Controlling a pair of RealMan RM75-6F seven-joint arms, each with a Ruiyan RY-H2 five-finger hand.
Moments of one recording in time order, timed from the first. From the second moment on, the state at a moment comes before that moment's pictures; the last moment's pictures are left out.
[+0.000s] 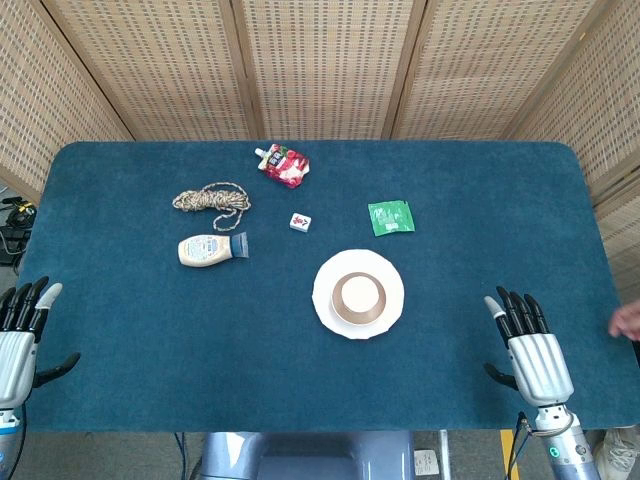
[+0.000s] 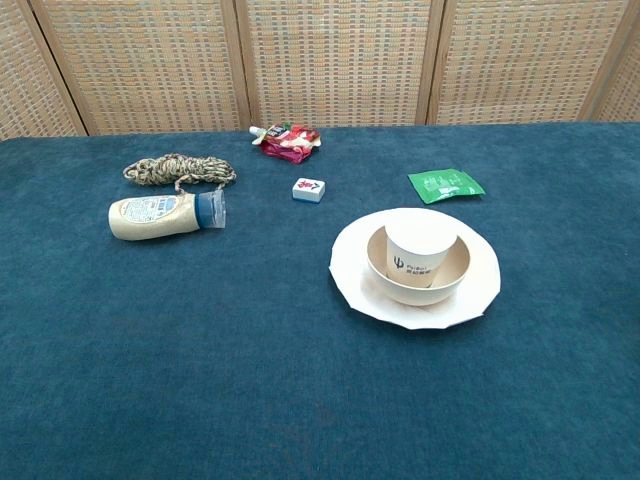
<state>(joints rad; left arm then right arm) -0.03 -1.18 -0.03 -1.67 1.56 1.59 0.15 0.12 -1.28 0.02 -1.62 -1.61 1.48 -0.19</state>
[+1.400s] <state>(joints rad) -0.03 -1.15 -0.05 -1.67 1.54 1.57 0.05 0.53 -1.51 0.25 -1.88 -1.07 1.08 -0.79</state>
